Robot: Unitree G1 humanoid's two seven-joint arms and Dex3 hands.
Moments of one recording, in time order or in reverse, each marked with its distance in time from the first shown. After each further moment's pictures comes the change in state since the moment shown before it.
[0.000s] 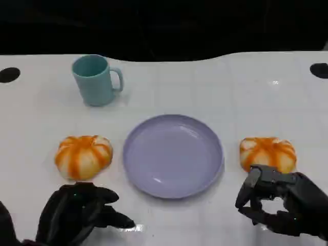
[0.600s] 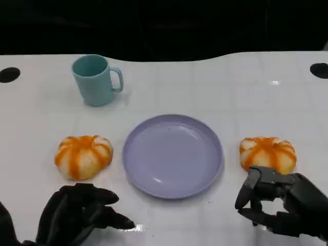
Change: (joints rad) left arm -0.004 0.000 0.001 0.022 0.001 -0.018 -0.008; right arm -0.003 0.001 0.000 0.017 -0.012 -0.008 -0.001
